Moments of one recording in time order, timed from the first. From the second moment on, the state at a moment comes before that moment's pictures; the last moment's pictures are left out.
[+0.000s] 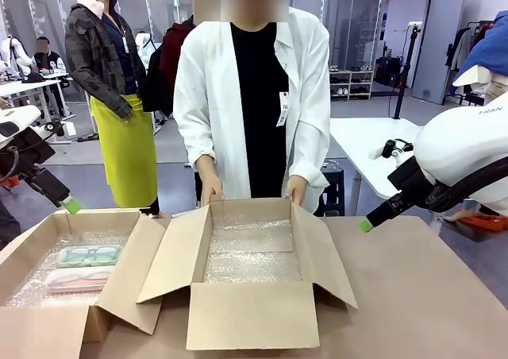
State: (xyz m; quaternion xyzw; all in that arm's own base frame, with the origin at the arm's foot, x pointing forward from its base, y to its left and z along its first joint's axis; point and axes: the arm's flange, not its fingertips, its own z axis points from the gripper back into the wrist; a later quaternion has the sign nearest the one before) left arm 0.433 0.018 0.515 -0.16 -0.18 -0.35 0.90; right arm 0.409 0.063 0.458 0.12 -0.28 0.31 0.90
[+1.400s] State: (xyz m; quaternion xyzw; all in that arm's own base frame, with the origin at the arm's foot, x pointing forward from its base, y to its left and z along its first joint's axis) left arm 0.433 0.018 0.515 -0.16 -0.18 -0.35 0.90; right arm 0.409 0.063 0.458 0.12 -0.28 0.31 0.90
